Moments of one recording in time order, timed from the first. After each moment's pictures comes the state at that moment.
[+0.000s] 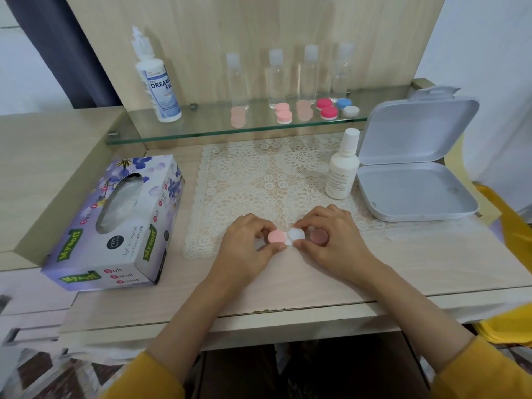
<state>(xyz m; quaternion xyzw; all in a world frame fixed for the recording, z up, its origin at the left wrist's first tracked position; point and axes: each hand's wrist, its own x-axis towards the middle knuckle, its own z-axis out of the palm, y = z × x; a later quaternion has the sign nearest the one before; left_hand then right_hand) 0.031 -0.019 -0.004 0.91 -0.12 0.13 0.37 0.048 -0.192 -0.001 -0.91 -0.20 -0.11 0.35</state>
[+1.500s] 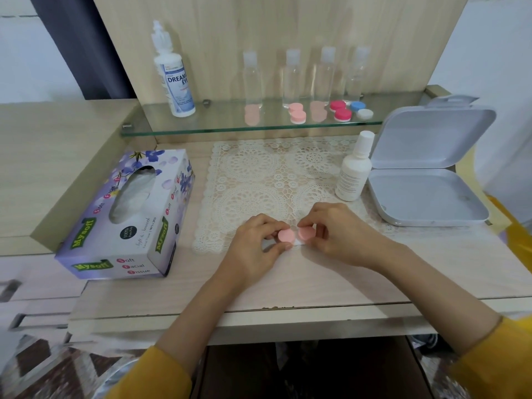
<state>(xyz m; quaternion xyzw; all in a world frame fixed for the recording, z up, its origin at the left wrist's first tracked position) 0.030 -0.015 -0.011 0.88 -0.15 0.13 0.43 0.058 -0.189 0.030 -0.93 -0.29 0.02 0.22</state>
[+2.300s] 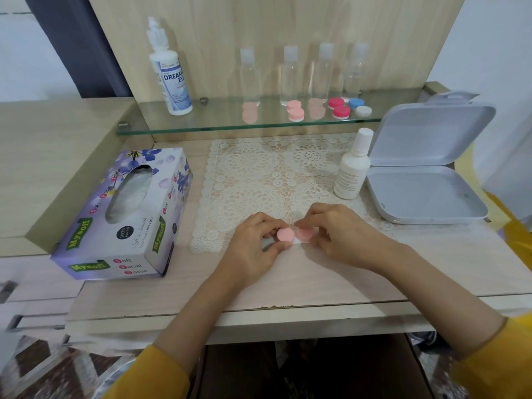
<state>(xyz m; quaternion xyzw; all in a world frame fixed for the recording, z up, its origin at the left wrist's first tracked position) 0.030 -0.016 -0.009 0.89 -0.15 0.12 0.43 0.055 -0.191 0.030 -0.93 -0.31 0.02 0.20</state>
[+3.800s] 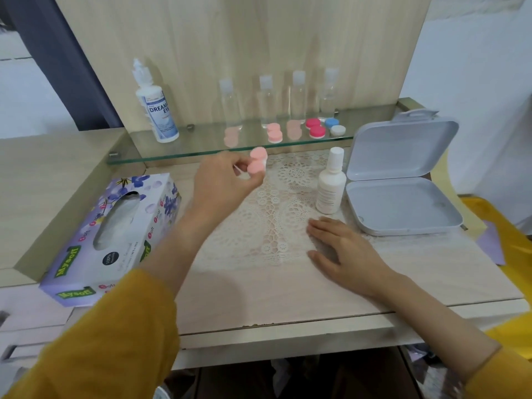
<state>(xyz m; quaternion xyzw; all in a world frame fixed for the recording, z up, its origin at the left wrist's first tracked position) 0.100 -0.016 0.080 0.91 -0.05 0.25 0.32 0.050 -0.234 -0.006 -0.95 -0.24 -0.06 0.22</state>
